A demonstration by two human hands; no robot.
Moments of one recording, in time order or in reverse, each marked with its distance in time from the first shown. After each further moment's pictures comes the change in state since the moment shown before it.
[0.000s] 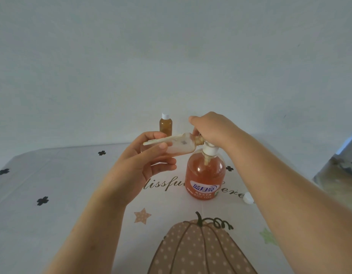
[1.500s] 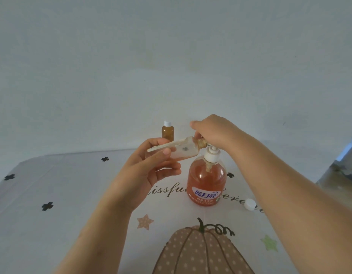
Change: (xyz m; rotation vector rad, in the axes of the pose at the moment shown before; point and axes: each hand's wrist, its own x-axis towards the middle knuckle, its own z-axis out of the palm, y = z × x) left_hand -0.002 0.003 0.004 -0.044 -0.010 0.010; right_hand -0.002 -0.009 -0.013 -0.033 0.000 -0.015
